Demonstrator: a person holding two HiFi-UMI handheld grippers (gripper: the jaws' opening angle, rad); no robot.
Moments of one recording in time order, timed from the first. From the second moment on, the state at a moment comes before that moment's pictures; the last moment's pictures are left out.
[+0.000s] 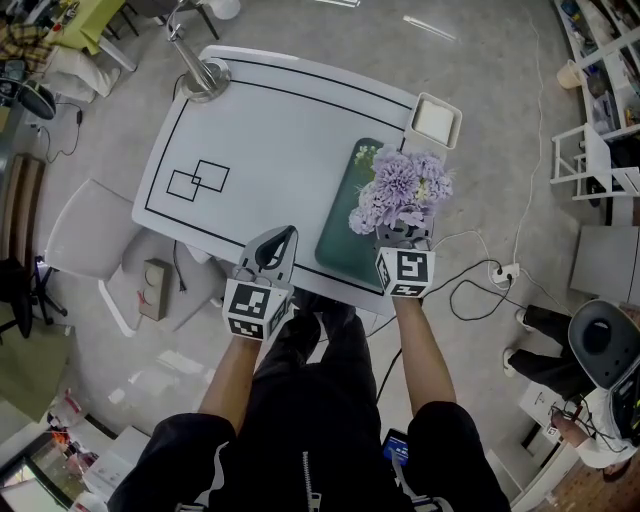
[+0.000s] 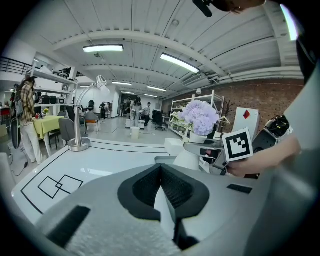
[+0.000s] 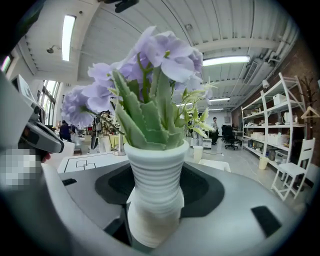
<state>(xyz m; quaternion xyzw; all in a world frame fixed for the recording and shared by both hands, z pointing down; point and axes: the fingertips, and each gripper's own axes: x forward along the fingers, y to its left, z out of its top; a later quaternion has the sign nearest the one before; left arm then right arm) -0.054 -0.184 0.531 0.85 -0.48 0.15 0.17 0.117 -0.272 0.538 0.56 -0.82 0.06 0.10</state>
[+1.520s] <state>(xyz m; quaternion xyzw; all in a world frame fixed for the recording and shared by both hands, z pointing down) -0.031 -0.113 0.480 0.89 -0.43 0.09 0.14 0.093 -0.113 0.477 0.58 -0.80 0.13 0.10</state>
